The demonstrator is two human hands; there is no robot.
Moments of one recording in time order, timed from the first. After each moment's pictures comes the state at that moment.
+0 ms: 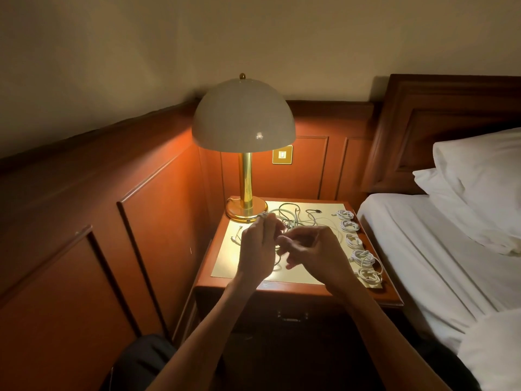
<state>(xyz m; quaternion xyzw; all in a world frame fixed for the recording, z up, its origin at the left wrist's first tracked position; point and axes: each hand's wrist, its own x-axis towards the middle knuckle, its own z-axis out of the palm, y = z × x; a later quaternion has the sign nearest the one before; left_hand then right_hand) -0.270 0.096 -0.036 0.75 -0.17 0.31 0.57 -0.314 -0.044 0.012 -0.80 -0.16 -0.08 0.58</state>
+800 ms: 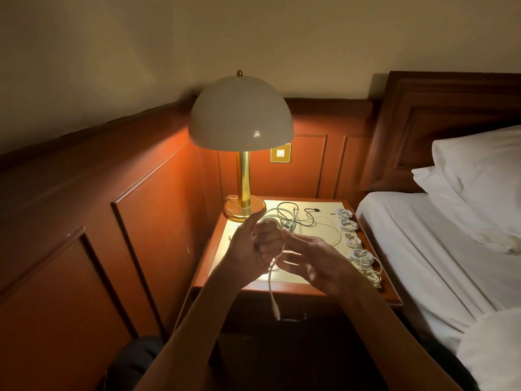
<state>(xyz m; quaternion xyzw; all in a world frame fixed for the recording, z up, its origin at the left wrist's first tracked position) -0.275 0.110 -0.007 0.29 -0.15 -0.27 0.90 -0.299 -0.048 0.004 -0.56 -0.03 0.21 0.80</state>
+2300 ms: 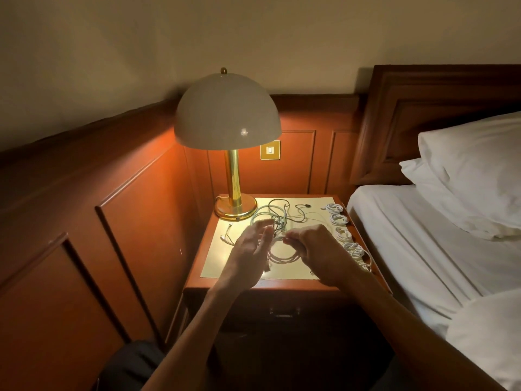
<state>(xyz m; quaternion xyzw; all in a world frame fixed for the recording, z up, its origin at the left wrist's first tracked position) -0.280 0.100 -0.039 0.84 -0.18 0.09 0.50 -0.284 -0.081 -0.011 -0.91 -0.26 -0.17 0.26</state>
